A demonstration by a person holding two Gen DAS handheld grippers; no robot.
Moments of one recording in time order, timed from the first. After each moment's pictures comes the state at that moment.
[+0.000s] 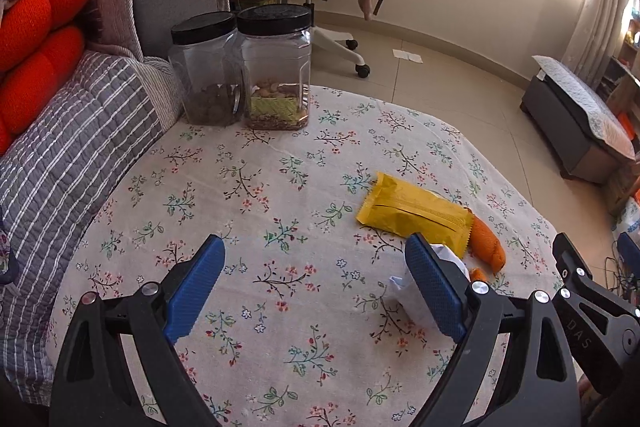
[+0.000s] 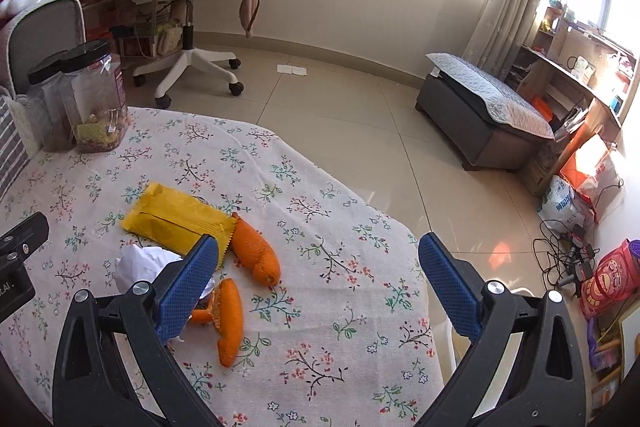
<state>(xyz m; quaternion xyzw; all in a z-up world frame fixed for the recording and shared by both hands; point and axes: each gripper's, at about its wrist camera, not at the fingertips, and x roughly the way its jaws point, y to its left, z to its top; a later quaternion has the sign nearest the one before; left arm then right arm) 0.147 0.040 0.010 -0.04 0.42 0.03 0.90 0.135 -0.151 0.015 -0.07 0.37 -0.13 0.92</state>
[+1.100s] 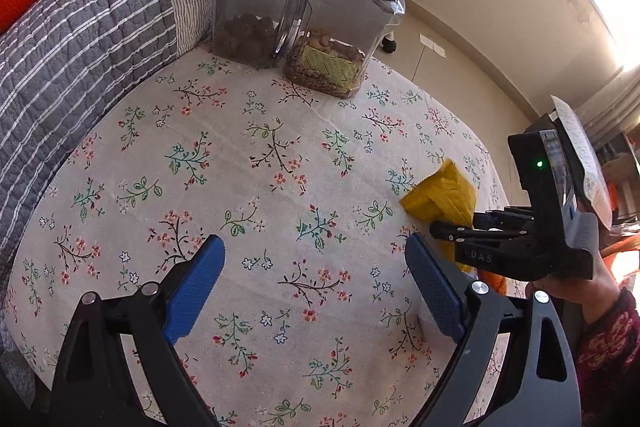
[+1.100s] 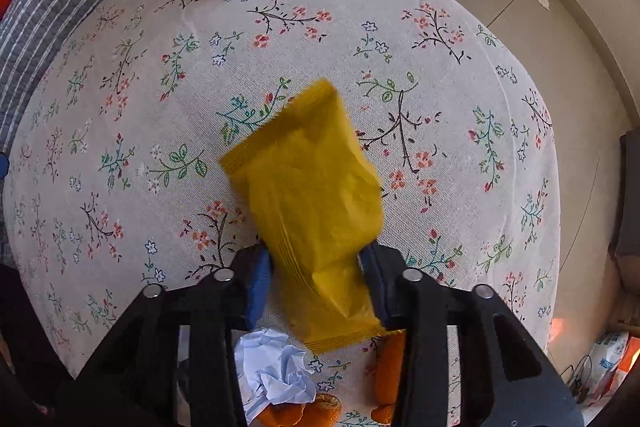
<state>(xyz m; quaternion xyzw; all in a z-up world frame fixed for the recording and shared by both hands) 0.184 0.112 -0.022 -0.18 0.49 0.02 0.85 0.294 -0.068 -0.076 -0.17 0.62 0.21 0.73</state>
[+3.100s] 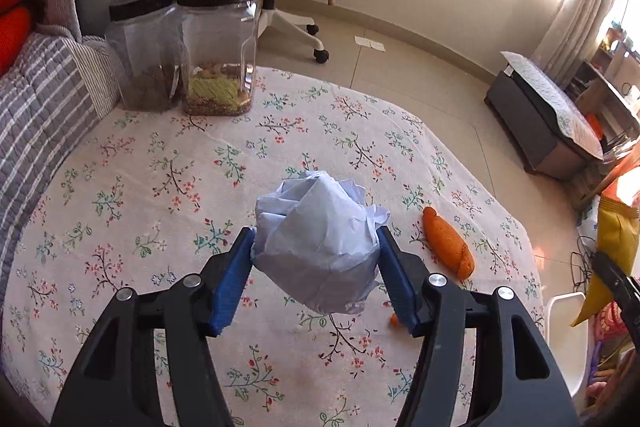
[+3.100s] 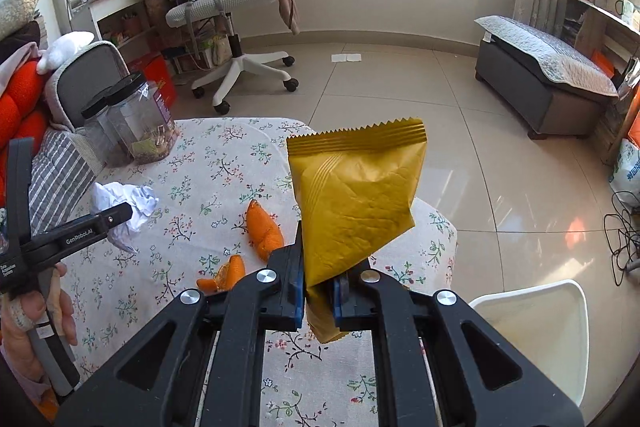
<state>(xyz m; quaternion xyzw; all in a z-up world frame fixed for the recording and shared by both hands) 0.167 0.010 -0.006 -0.07 0.42 -0.04 0.90 0.100 -0.252 0.031 0.05 0.38 -0.01 0.92</state>
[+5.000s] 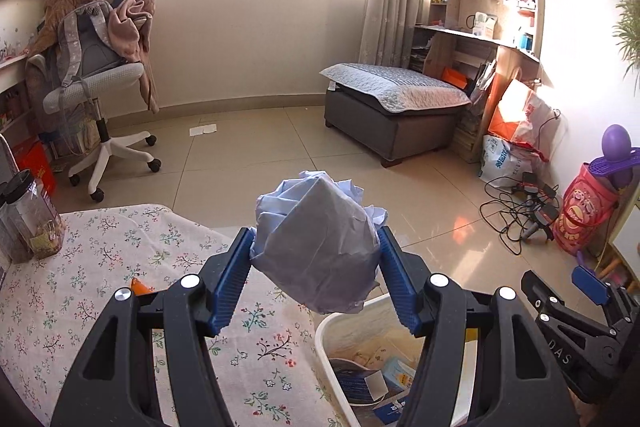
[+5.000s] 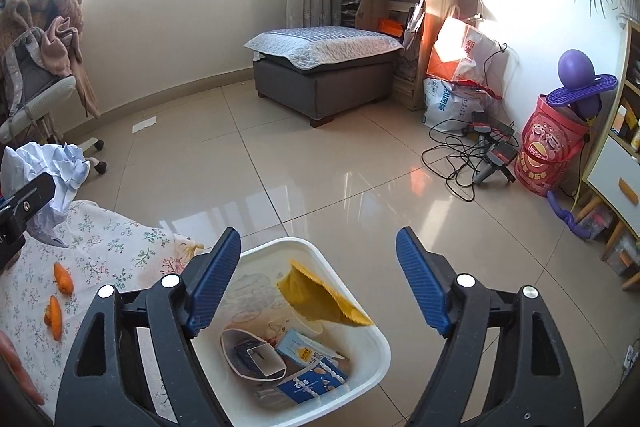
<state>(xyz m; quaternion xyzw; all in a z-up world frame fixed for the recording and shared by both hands) 0.048 -0.304 0.084 0.05 0.28 -0.27 0.92 -0.064 -0.452 0.042 0.12 0.30 -0.35 0.88</state>
